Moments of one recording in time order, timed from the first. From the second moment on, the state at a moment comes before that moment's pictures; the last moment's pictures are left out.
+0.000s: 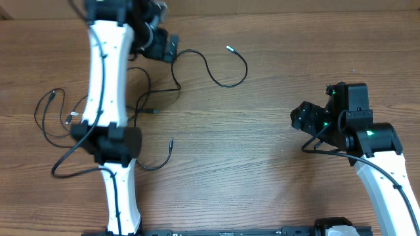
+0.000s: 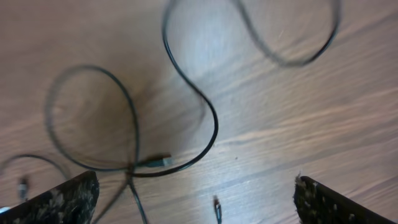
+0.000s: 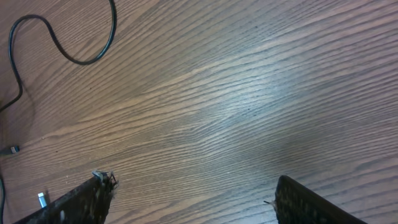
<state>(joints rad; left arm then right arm) -0.13 2.31 2.67 -1.67 0.15 0.10 0.07 1.18 1.01 -0.90 -0.12 0.49</state>
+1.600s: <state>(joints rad) -0.15 2.32 2.37 -1.67 0.04 -0.05 0.07 1.18 1.01 -0.90 -0.12 0.49</state>
